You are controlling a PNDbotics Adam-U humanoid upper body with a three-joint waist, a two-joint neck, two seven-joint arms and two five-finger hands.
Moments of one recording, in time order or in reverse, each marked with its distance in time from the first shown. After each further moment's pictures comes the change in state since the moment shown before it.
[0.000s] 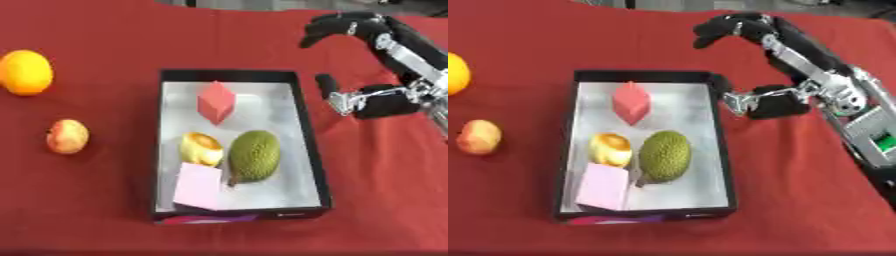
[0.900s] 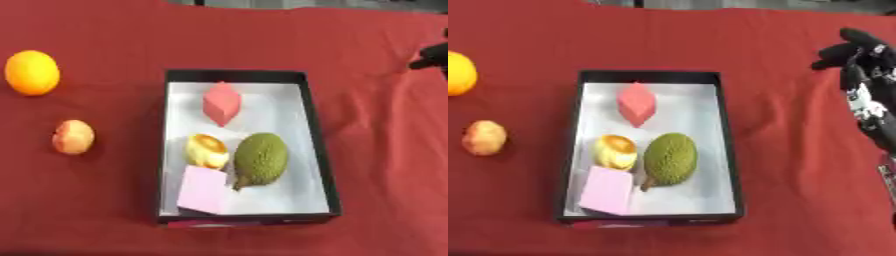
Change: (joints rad) left arm -0.047 0.070 -0.054 -0.033 -0.051 -0.020 -0.103; right arm 0.160 0.276 -0.286 0.000 -0.301 0.103 0.008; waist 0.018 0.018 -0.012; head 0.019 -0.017
